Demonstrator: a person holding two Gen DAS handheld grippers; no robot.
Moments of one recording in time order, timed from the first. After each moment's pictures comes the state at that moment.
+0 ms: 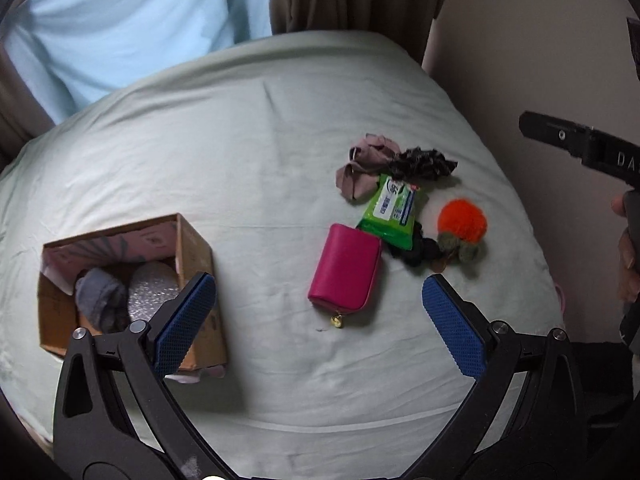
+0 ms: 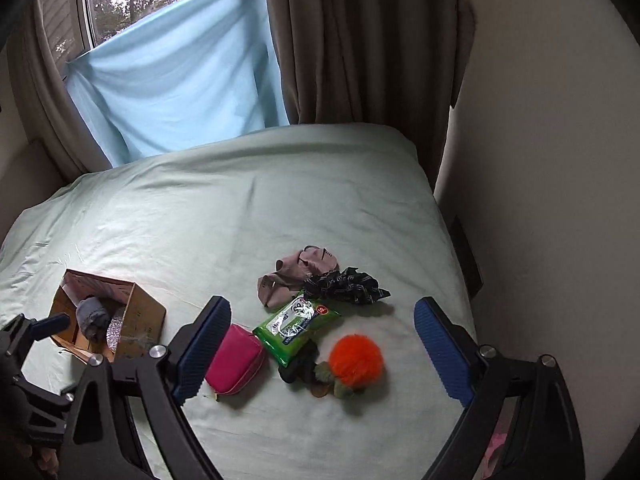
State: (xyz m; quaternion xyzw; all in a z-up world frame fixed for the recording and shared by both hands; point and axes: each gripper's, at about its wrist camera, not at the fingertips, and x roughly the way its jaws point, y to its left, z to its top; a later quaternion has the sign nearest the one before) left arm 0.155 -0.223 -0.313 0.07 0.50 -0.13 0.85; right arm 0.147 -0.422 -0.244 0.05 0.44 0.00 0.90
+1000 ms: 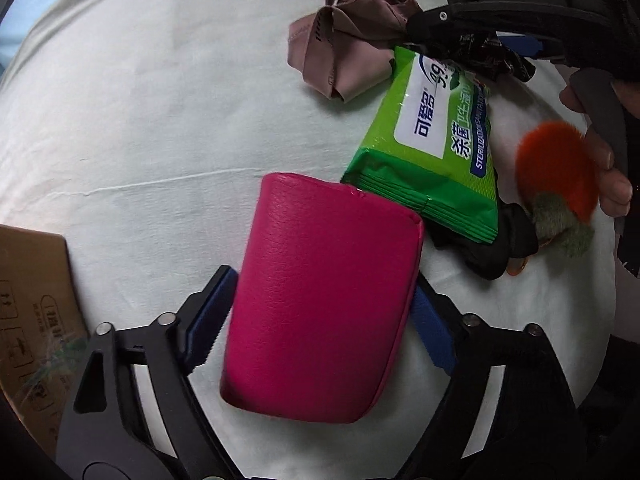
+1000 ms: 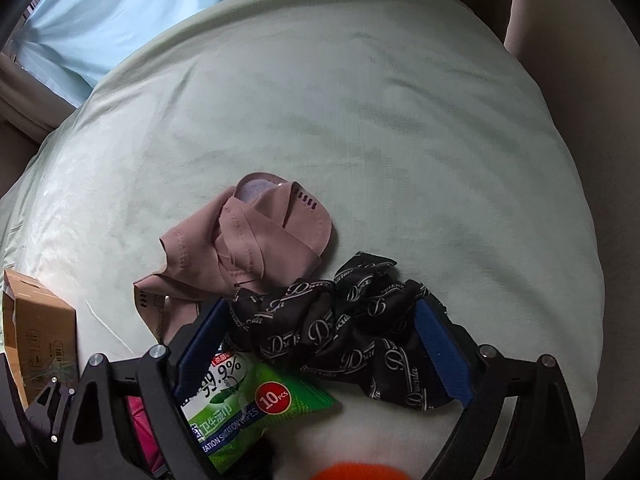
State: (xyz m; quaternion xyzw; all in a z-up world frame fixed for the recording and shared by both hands) left arm 0.250 -0.286 -0.510 0.10 0.63 -0.16 0.75; right arm 0.311 -0.444 -0.464 0.08 0.59 0.04 0.80
